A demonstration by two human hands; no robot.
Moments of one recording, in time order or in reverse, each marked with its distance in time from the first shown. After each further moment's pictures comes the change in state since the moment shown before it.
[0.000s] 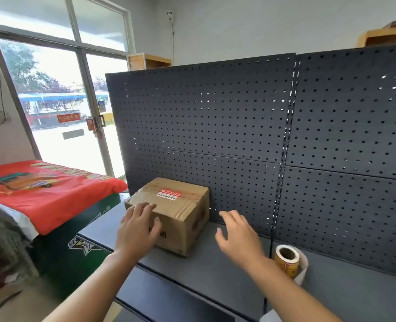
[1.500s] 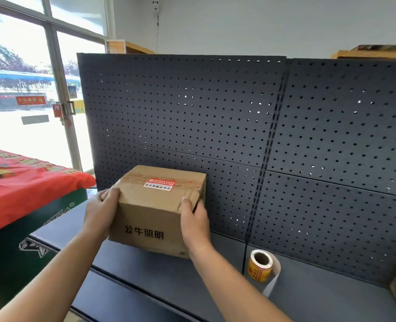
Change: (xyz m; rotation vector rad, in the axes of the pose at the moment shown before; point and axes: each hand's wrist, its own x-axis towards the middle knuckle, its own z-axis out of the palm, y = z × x) left_hand 0.064 0.009 0.002 -0.998 0.048 -0.652; right_hand 0.060 -0.045 0.039 0.860 0.162 0.520
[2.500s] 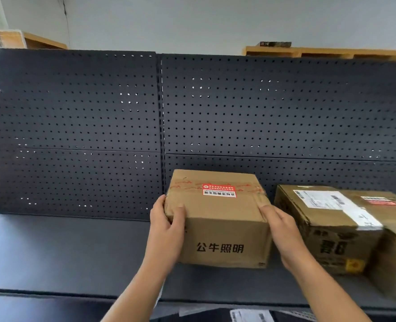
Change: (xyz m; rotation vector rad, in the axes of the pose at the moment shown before) left_hand -0.325 0.038 0.207 -0.044 -0.583 0.209; right_hand -0.149 0.003 -0.418 0.077 0.295 0.019
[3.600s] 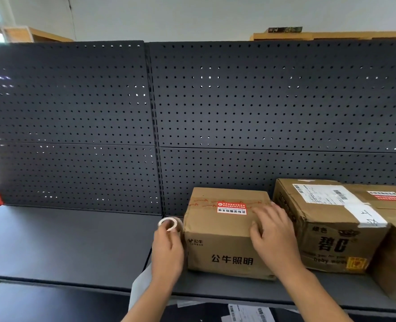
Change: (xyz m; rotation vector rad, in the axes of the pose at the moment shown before) left_hand -0.011 -0.088 0.042 0.277 0.118 -0.067; right_hand 0.028 0.071 -0.022 -0.929 0.106 -0.520
